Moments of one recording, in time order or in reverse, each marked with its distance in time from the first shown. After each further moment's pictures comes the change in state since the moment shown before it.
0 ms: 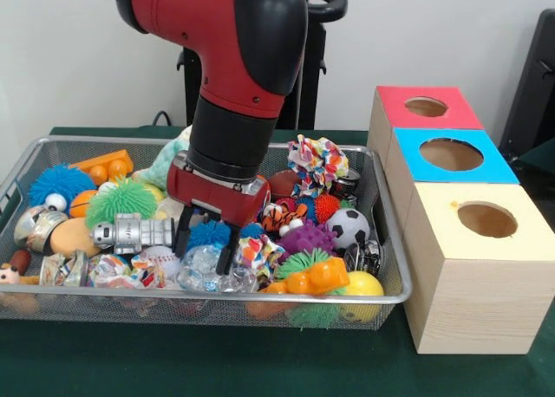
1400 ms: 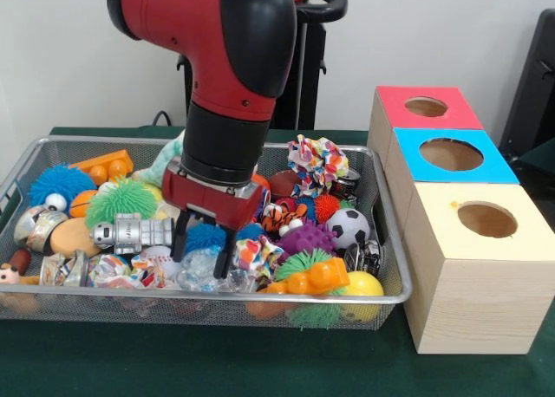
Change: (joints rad) arm -0.044 -0.004 0.044 0.010 0.000 -0.005 0.000
